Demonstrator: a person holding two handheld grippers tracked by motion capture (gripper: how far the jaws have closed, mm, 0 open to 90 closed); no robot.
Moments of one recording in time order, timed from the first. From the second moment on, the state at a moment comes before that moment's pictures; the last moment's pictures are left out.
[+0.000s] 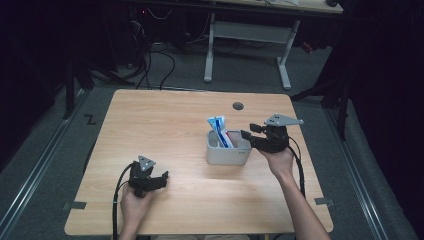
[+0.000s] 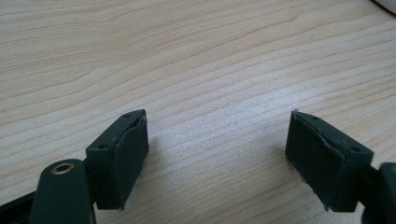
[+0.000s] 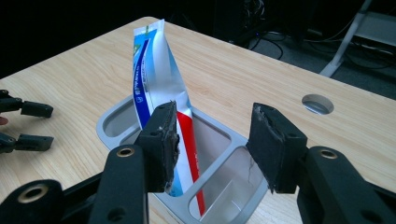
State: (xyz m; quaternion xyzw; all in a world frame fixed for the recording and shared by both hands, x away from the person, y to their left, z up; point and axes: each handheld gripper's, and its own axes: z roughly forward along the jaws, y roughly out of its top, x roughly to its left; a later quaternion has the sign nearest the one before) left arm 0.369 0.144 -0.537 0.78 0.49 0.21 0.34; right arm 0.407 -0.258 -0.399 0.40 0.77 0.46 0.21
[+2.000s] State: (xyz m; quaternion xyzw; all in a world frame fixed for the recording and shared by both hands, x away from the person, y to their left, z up) left arm 0.369 0.144 -0.536 0.78 0.49 0.21 0.34; right arm 0.368 -0.328 -0.393 0.44 0.71 0.49 0.24
